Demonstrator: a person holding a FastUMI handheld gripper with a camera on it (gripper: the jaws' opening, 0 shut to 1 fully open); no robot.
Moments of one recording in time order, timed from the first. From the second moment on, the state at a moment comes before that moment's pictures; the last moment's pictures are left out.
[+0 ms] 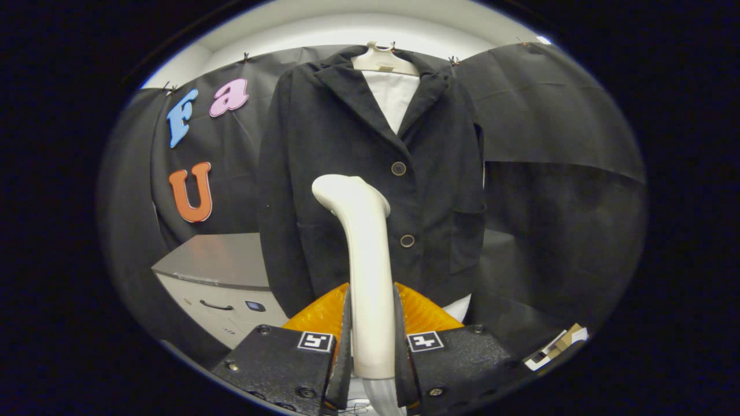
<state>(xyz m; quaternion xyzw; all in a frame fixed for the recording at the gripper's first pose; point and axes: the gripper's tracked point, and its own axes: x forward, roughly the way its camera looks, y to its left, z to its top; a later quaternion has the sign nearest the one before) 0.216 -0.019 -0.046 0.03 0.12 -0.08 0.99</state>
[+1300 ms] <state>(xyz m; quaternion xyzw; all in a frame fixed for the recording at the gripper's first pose) 0.191 -0.031 -0.195 0.03 0.23 -0.09 0.97</state>
